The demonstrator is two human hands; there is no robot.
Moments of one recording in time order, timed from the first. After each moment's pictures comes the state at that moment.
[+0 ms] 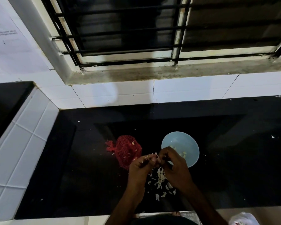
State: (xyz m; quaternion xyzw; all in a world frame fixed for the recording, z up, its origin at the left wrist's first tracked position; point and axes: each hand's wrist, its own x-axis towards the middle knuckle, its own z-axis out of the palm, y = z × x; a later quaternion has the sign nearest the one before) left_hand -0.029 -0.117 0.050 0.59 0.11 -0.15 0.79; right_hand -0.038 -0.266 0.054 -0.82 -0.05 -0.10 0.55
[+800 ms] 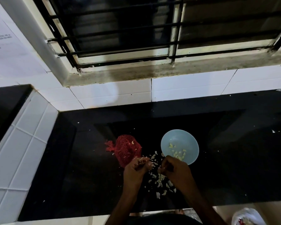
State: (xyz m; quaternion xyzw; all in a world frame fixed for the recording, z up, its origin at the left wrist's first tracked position) left_hand -0.025 -0.101 0.019 0.73 0.11 -0.11 0.67; right_hand -0.052 -0.282 0.014 -0.88 0.08 0.03 0.46
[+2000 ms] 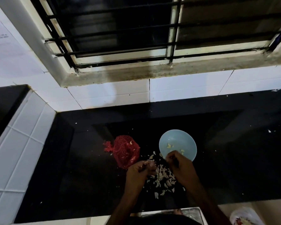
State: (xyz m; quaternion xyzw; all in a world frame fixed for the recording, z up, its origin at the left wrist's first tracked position) left_hand -0.029 -0.112 0.009 0.69 0.10 -0.18 0.70; right_hand -0.050 -0.303 0.015 -0.87 0.10 -0.01 0.48
